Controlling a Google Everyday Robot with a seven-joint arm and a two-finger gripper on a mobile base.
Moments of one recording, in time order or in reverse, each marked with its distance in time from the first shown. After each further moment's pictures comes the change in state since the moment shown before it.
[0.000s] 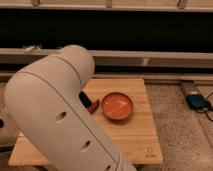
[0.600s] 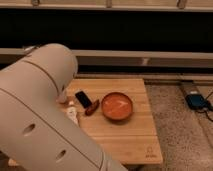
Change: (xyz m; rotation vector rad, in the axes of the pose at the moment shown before) arm -0.007 0.005 0.013 0.018 -0.021 0.013
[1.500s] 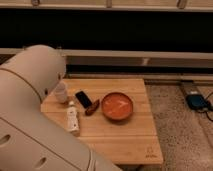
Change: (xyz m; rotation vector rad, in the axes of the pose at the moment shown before) arm -0.006 -0.014 0.016 0.019 0.020 0.029
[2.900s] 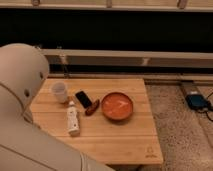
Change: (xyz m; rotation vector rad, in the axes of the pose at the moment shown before) arm 0.072 0.013 -0.007 0.071 -0.009 -0.171
